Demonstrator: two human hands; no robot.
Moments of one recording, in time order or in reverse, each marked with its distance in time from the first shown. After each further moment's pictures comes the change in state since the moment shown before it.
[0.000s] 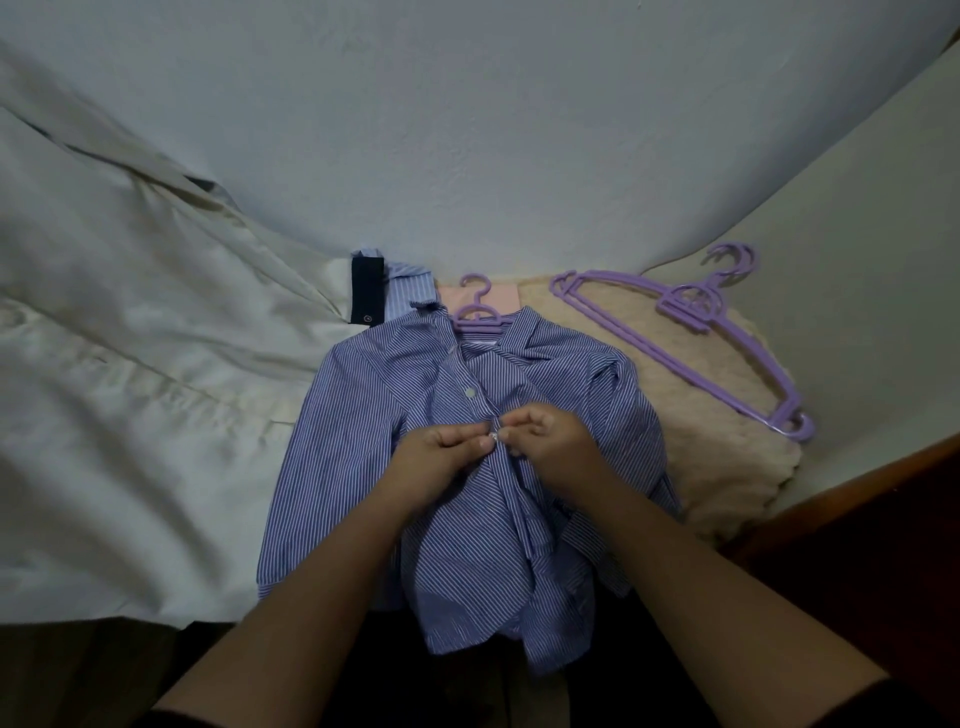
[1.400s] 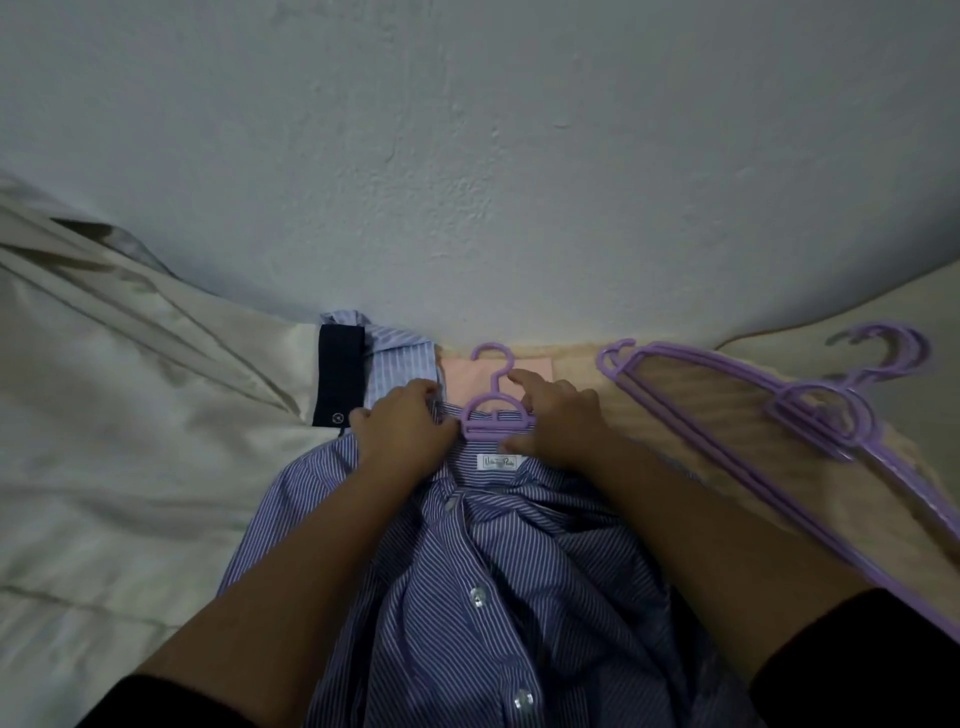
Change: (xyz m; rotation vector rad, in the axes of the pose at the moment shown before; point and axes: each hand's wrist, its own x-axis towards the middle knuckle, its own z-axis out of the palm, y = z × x) left_hand 0.229 0.038 -0.051 1.128 0.398 0.005; right_hand 0.256 0.010 -0.020 -1.028 -0.130 -0.151
